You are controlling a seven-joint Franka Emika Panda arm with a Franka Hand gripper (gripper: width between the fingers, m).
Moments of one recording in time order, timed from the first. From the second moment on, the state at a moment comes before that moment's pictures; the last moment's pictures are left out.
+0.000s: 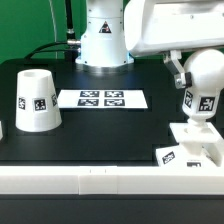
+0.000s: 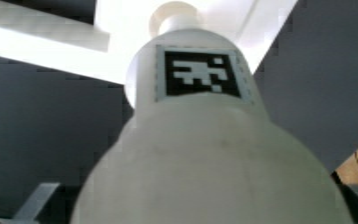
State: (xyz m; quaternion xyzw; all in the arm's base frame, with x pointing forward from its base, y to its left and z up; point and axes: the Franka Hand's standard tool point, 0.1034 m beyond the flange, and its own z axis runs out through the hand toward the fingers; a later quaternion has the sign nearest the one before) arm 0.638 0.100 0.132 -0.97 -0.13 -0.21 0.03
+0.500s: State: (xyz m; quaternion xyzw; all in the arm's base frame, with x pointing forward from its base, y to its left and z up) arm 0.632 0.096 0.121 -0.97 -0.13 -0.21 0.03
